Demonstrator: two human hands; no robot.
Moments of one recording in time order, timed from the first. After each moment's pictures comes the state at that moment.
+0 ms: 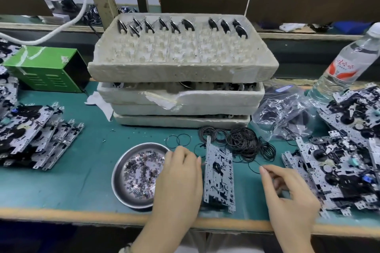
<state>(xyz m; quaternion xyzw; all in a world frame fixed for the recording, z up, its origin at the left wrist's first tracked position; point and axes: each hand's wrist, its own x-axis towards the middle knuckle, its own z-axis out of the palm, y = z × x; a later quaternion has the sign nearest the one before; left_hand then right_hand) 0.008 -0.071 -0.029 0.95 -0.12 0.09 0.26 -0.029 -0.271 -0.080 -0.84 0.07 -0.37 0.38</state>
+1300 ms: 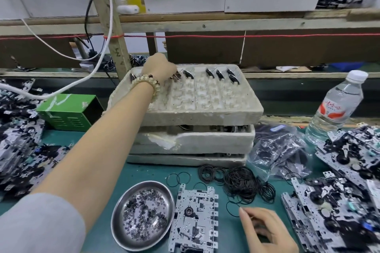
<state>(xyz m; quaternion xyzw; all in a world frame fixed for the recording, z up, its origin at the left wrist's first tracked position) 0.295 -0.055 0.136 0.96 0.07 0.13 0.25 -0.023 -0.239 -0.065 -0.80 0.11 -0.33 0.48</state>
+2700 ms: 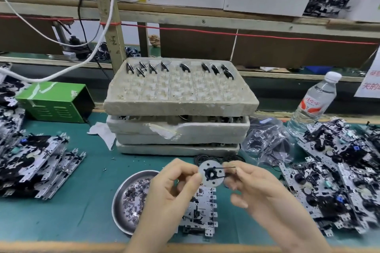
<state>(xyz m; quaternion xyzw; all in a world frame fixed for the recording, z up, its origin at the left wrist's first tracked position) 0.007 -0.044 0.010 0.71 -0.17 0.05 0.69 -0.005 -0.238 0.035 -0.51 0.02 0.13 0.85</state>
